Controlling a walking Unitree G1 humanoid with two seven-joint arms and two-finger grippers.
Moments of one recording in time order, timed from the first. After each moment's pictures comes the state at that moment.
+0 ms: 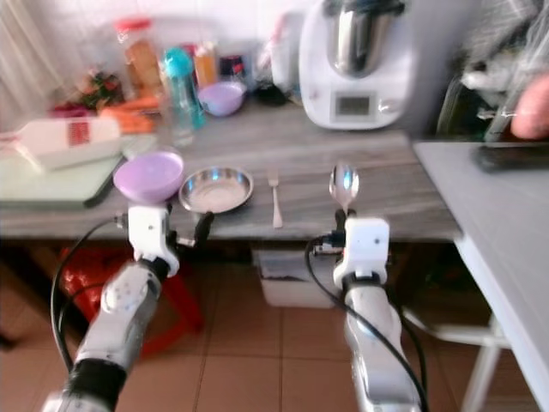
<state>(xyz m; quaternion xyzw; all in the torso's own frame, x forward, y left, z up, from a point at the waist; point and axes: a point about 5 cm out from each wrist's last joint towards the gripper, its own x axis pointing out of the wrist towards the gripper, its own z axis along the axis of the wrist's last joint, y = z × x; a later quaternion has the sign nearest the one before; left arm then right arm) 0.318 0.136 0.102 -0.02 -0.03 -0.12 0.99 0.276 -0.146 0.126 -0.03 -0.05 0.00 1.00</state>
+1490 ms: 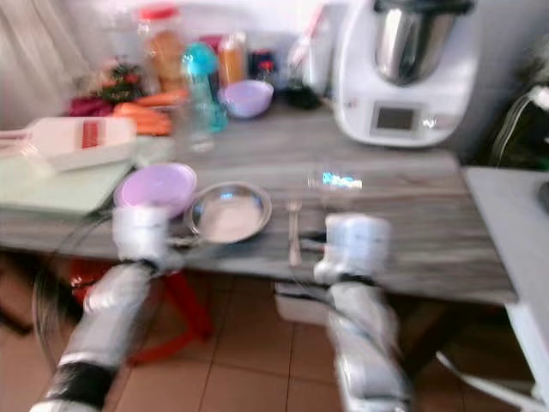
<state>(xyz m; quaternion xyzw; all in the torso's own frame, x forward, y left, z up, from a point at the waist) 0.313 0.148 0.102 -0.01 -0.03 -0.13 0.99 0.278 -0.128 0.129 -0.02 -0.06 0.03 1.00</state>
